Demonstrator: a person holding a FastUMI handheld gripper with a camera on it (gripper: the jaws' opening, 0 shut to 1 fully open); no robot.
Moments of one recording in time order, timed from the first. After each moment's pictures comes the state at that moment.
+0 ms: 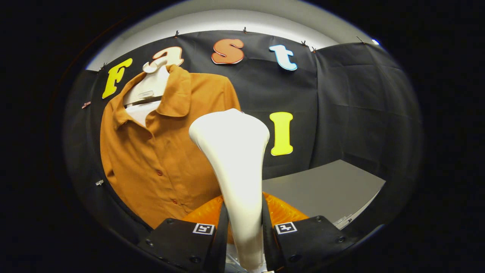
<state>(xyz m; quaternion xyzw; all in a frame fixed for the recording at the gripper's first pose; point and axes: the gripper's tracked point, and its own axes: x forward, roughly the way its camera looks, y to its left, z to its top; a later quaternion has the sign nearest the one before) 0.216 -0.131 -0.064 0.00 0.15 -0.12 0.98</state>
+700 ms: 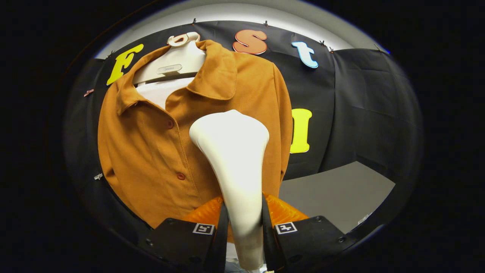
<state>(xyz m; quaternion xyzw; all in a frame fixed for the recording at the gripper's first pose) 0.274 -0.071 -0.102 -0.02 0.19 -0.11 0.98</state>
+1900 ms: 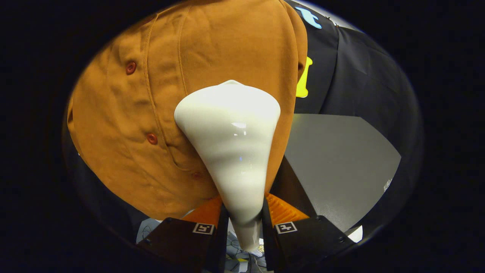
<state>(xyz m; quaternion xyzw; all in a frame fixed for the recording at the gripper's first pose) 0.236 -0.094 -0.275 -0.02 0.38 -0.16 0.91</state>
